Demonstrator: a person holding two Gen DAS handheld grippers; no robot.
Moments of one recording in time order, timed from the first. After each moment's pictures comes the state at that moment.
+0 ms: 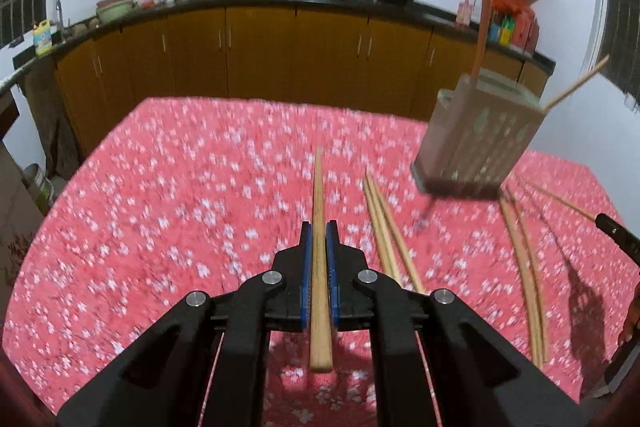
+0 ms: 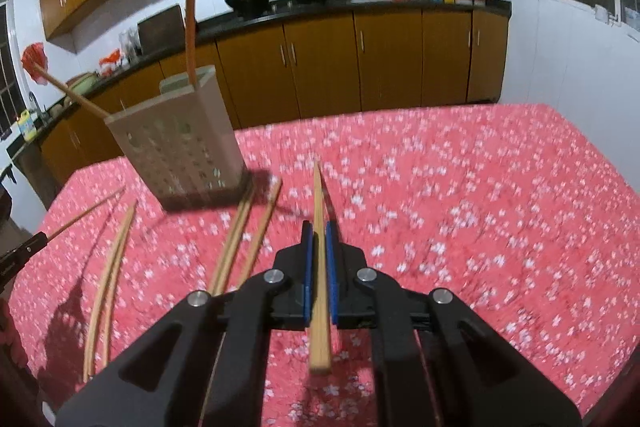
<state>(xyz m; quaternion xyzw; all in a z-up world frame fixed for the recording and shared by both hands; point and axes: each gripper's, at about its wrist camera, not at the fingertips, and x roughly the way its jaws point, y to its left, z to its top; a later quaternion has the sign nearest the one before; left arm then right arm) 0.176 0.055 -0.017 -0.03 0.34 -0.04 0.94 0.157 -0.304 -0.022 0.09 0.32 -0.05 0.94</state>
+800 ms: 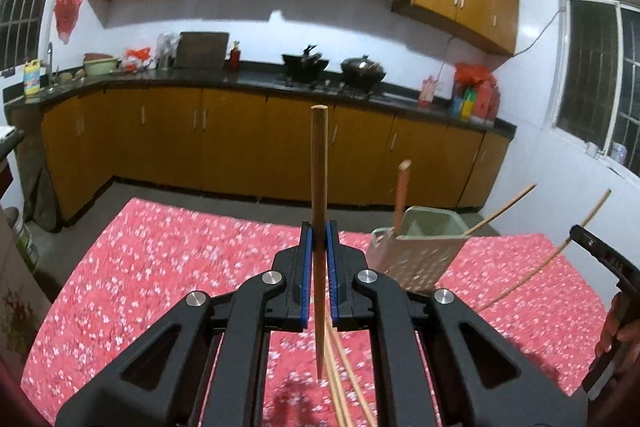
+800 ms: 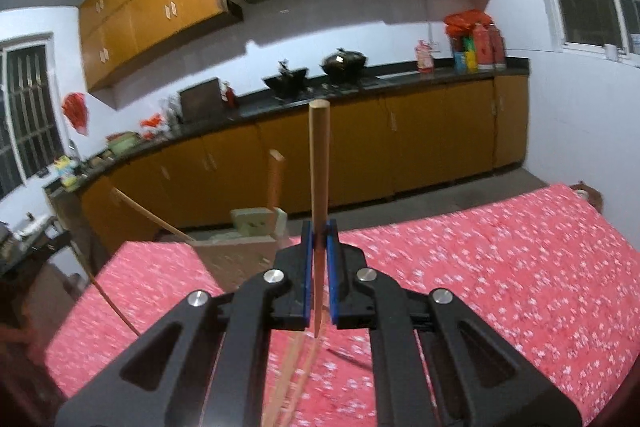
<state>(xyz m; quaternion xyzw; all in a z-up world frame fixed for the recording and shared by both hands) 0.161 0.047 0.096 -0.06 0.21 -0.09 0.97 0.135 -0.301 0.095 0.11 0.19 0.02 0.98</state>
